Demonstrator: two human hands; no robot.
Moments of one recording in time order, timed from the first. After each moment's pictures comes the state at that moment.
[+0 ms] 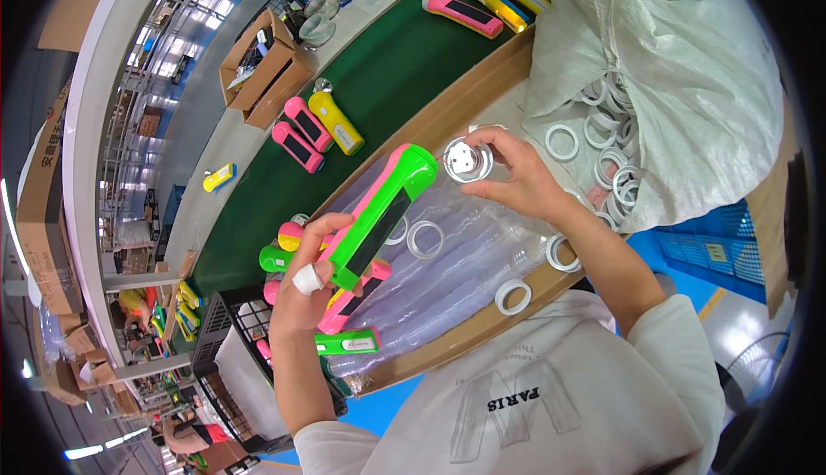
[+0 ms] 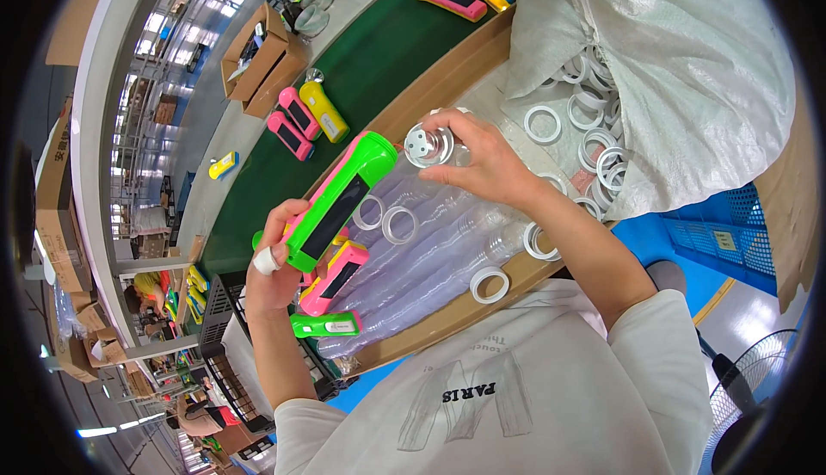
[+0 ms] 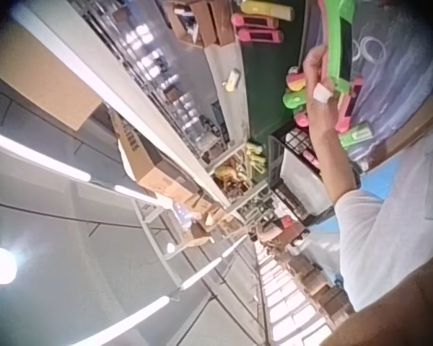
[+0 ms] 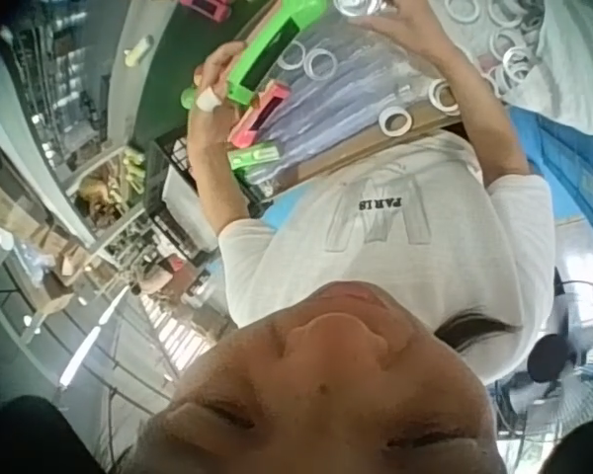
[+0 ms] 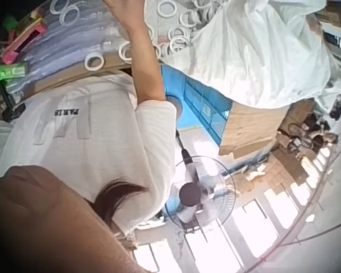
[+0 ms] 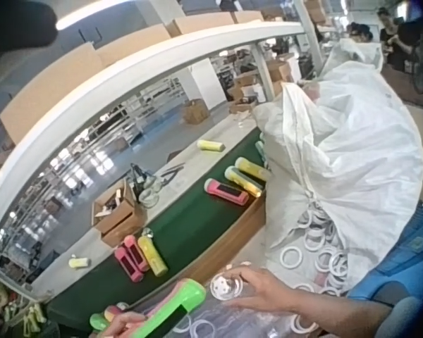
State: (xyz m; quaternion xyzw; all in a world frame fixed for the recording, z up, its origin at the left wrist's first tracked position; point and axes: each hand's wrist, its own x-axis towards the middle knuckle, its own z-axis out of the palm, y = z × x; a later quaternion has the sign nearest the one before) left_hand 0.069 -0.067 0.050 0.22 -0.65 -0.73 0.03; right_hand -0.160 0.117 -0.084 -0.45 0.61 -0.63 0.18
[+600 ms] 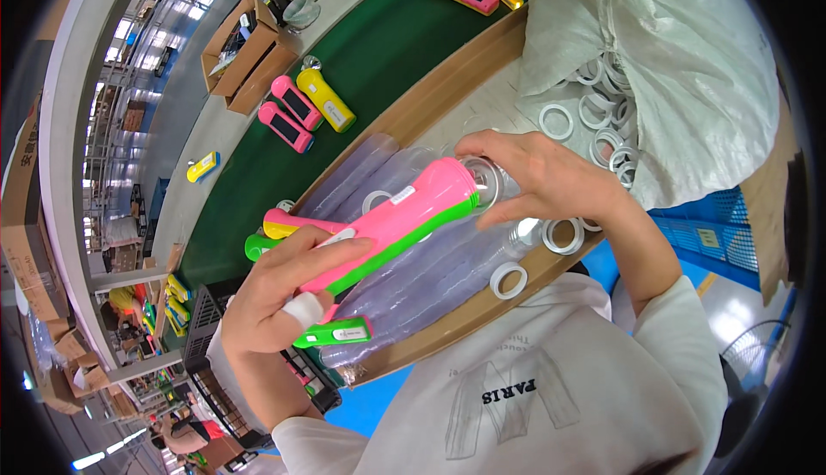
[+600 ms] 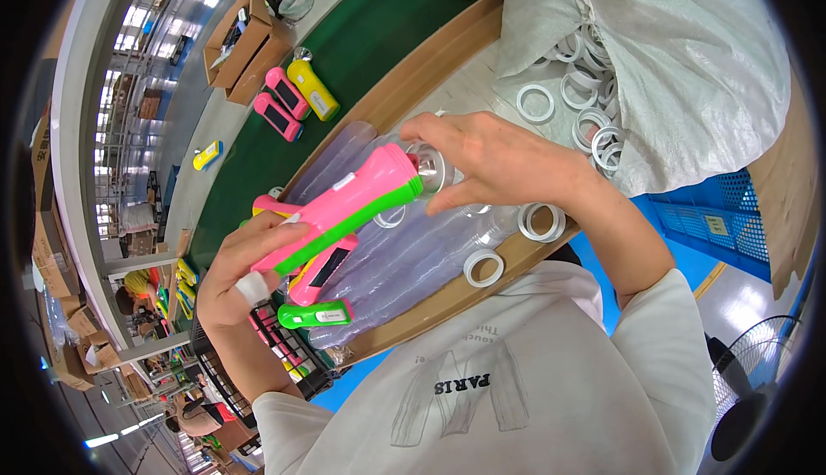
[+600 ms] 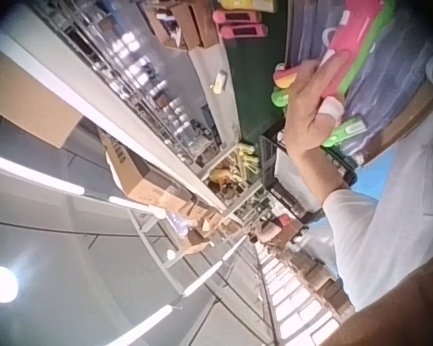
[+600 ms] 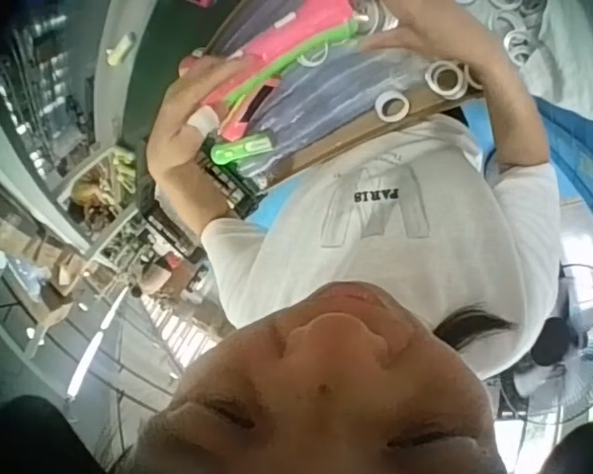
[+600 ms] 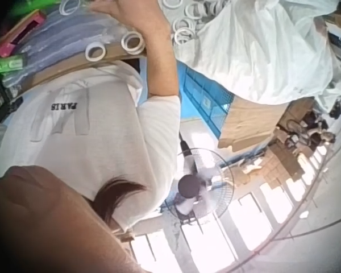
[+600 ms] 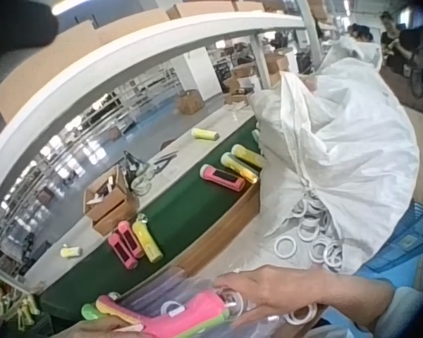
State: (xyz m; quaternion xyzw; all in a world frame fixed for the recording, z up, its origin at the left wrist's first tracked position) left_hand 0.063 -0.079 0.100 -0.03 -0.88 -0.47 -0.09; right_hand -0.162 0.146 -0.017 -0.64 0.62 -0.44 0.15
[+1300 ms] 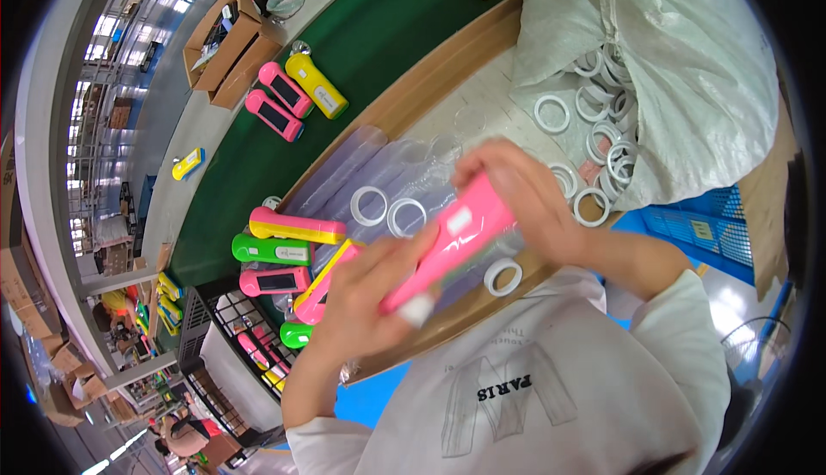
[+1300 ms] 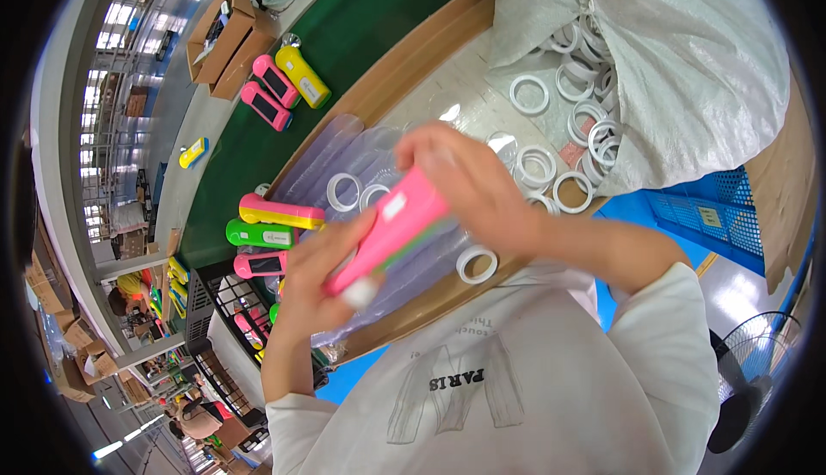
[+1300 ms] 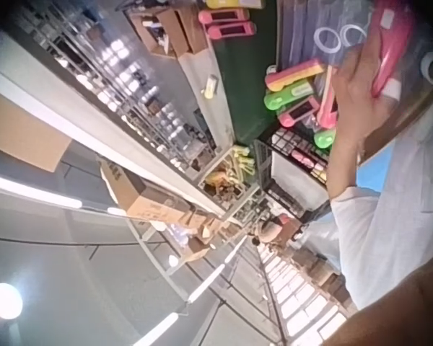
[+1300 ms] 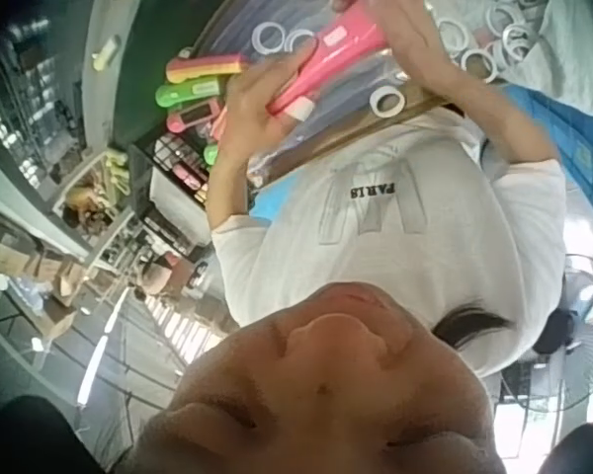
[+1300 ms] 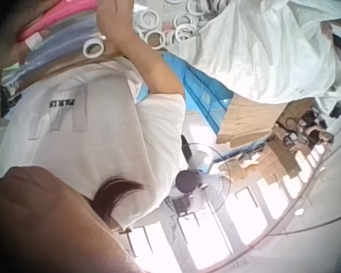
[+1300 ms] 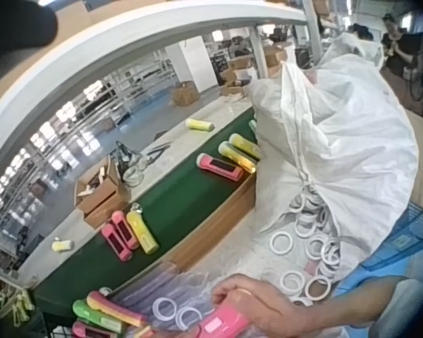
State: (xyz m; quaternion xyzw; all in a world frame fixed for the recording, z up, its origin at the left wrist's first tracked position) left_hand 0.043 -0.009 0.032 0.00 -0.93 -0.37 0.03; right_hand -0.119 0.158 -0.045 -0.41 0.60 -0.65 0.24
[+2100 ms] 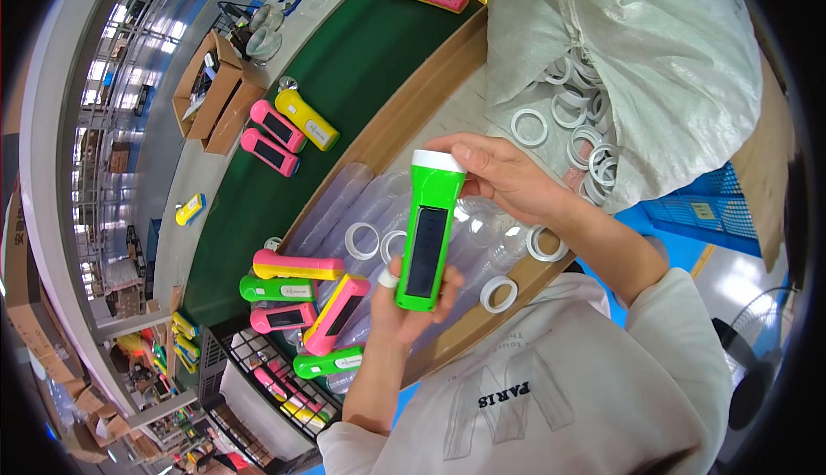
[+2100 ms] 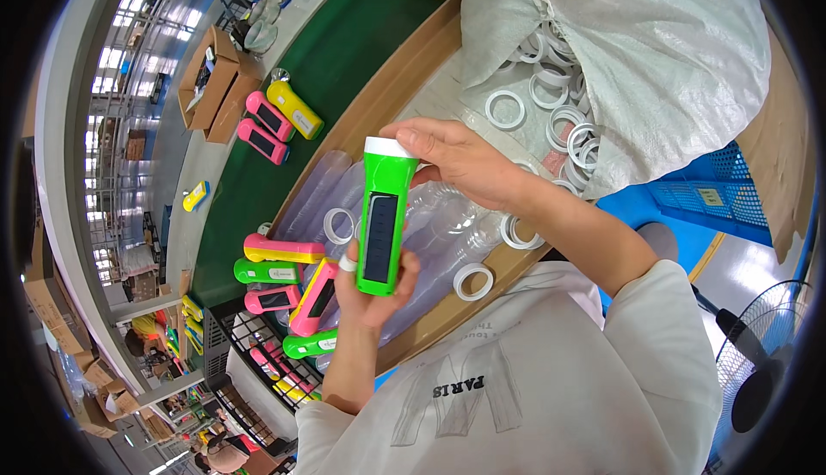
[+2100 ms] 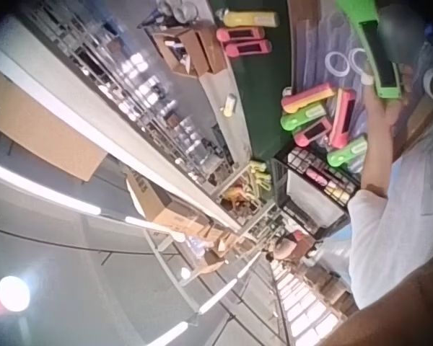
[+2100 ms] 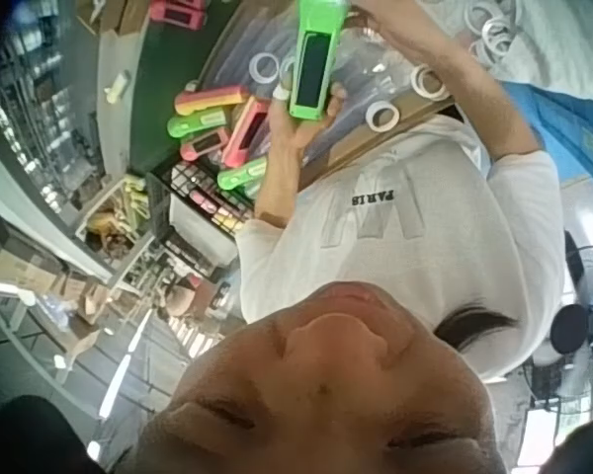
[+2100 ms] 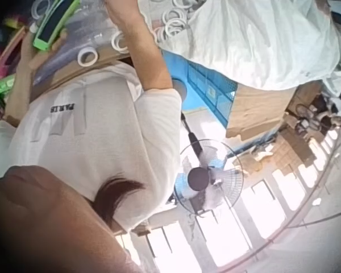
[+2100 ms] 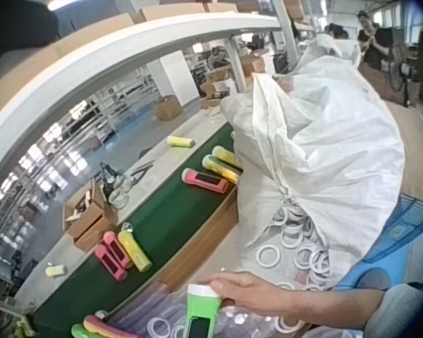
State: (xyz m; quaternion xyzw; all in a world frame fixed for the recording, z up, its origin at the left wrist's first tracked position) left_hand 0.047 0.006 -0.067 0.20 -0.20 -0.96 -0.08; right_hand -0.155 0.135 -0.057 -0.21 0.37 -0.76 0.50
